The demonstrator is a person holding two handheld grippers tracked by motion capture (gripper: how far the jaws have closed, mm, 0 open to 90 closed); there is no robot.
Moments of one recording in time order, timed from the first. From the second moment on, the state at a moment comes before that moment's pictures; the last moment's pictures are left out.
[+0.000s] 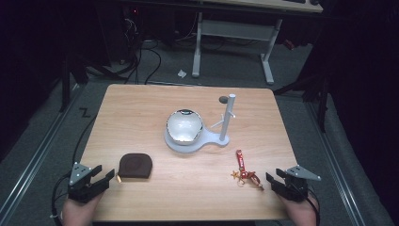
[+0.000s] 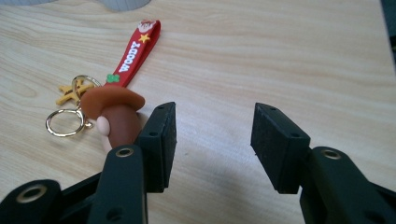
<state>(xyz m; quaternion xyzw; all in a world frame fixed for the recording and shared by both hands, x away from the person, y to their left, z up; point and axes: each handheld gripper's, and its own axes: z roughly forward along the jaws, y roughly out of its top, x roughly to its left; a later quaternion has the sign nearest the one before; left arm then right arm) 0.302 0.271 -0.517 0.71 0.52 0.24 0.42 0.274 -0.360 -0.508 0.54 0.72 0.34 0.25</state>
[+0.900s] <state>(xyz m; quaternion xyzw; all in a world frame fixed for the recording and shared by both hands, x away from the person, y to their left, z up) 0.304 0.271 -0.522 0.71 0.52 0.24 0.42 0.272 -0.355 -0.516 0.53 0.74 0.33 0.24</state>
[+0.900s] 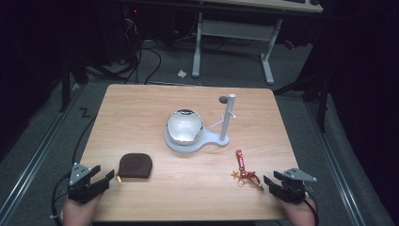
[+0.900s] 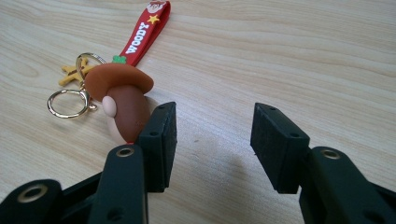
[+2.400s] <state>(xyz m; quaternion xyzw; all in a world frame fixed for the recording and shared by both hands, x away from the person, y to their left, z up) 0.308 0.274 -0.526 0.71 0.51 0.22 0.43 0.286 -0.344 -0.508 0.51 0.81 0.21 0.18</state>
